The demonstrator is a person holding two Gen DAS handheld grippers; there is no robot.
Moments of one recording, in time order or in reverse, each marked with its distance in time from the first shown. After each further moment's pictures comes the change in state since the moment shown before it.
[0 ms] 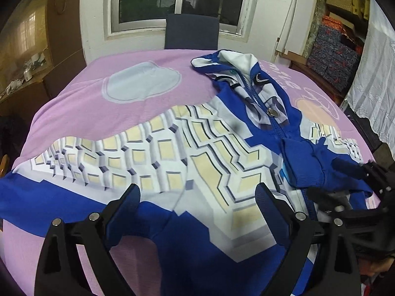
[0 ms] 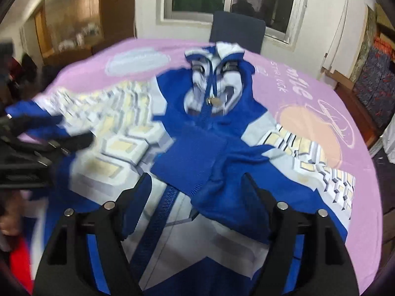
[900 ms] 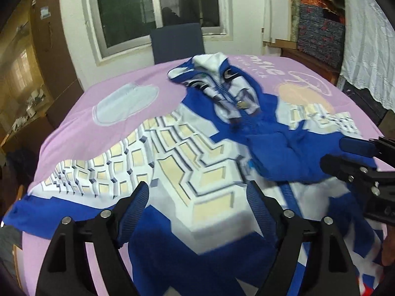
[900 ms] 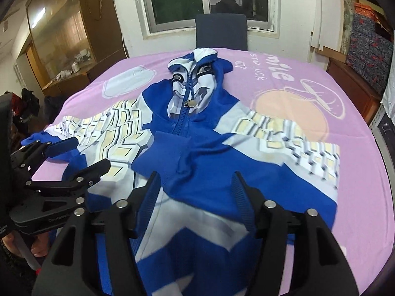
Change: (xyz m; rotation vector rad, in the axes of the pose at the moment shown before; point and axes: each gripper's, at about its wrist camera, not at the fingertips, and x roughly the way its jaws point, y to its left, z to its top) left arm -0.001 -0.063 -0.013 0.163 -0.032 0.092; right arm -0.047 -0.048 -0.015 0.176 -0.056 0.103
